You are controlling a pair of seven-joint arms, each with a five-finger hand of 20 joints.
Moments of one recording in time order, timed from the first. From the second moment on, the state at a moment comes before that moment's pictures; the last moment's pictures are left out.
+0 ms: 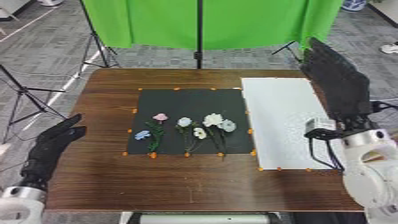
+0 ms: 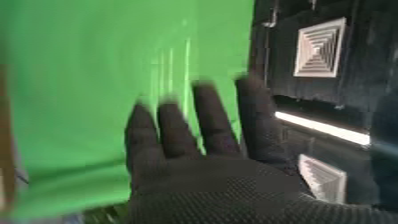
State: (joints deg) left arm 129.1 -59.0 -108.4 -112.9 61.0 2.1 10.9; right arm -110.0 -55.2 97.8 -118.8 -56.1 -0.3 -12.0
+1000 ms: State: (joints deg) left arm 133.4 -63.7 -111.7 -119.0 61.0 0.5 13.4; right arm -125.4 -71.6 98.9 -117.5 -58.7 -0.8 -18.4
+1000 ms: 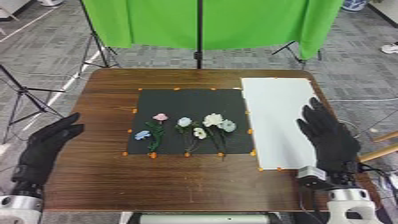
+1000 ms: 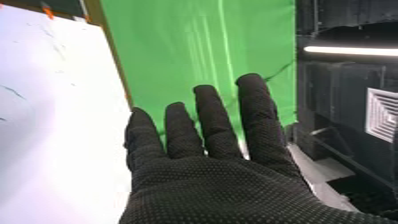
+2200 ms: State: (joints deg) left arm 132.7 -64.4 -113.0 -117.9 59.4 0.6 14.1; right arm -122.8 -71.1 97.2 -116.1 -58.3 1.4 -20.7
